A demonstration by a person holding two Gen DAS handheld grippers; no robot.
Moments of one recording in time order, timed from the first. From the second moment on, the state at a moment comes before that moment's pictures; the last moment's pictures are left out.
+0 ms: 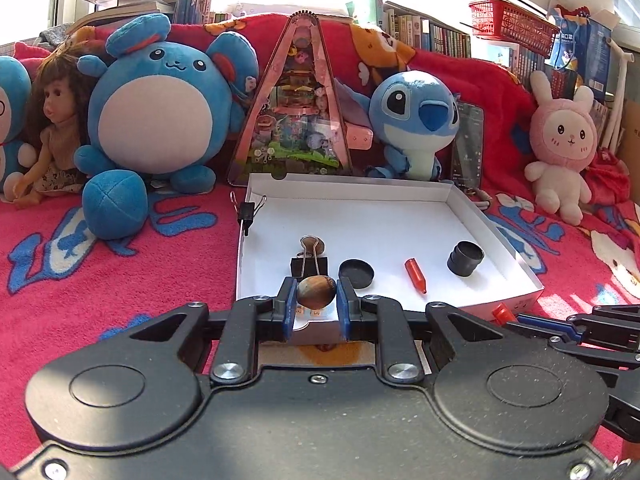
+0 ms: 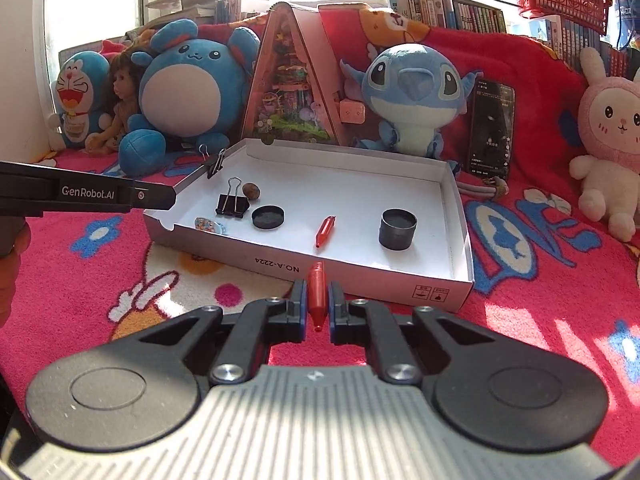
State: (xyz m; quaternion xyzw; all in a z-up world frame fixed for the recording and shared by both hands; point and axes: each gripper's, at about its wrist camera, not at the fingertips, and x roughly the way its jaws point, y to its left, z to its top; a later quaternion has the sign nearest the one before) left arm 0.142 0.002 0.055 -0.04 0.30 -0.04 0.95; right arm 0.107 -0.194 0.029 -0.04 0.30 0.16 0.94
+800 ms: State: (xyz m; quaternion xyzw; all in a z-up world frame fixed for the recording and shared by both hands) left arm 0.233 0.006 0.041 -0.03 0.35 -0.01 0.93; right arm 0.211 -0.246 0.040 0.08 0.34 0.07 0.93
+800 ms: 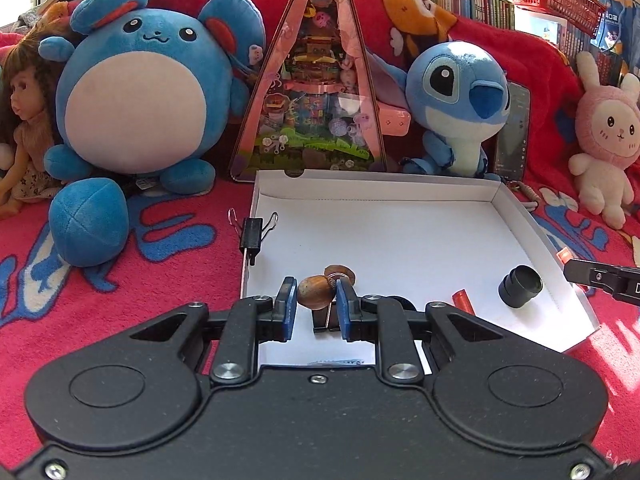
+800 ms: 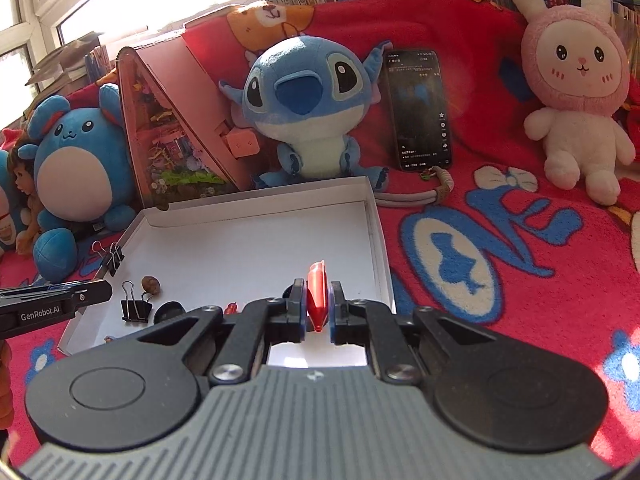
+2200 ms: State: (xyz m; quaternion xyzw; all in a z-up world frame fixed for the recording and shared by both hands) left arm 0.238 -0.013 0.041 0.00 0.33 -0.01 0.94; right arm 0.236 -0.262 0.024 0.11 0.36 0.04 0.93
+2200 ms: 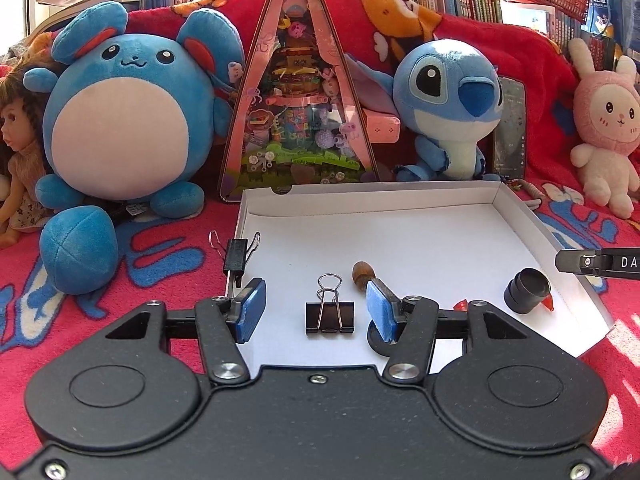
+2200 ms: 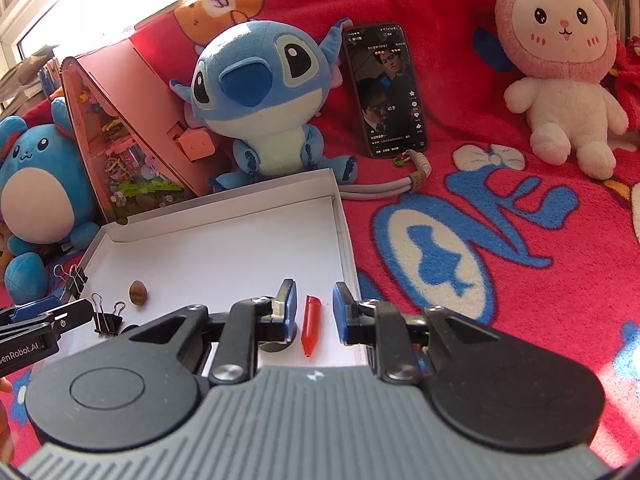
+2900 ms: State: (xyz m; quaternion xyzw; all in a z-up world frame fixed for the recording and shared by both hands) left arm 0.167 -0.012 0.057 0.00 0.31 -0.07 0.95; right arm 0.178 -0.244 0.047 0.03 0.30 0.08 0.95
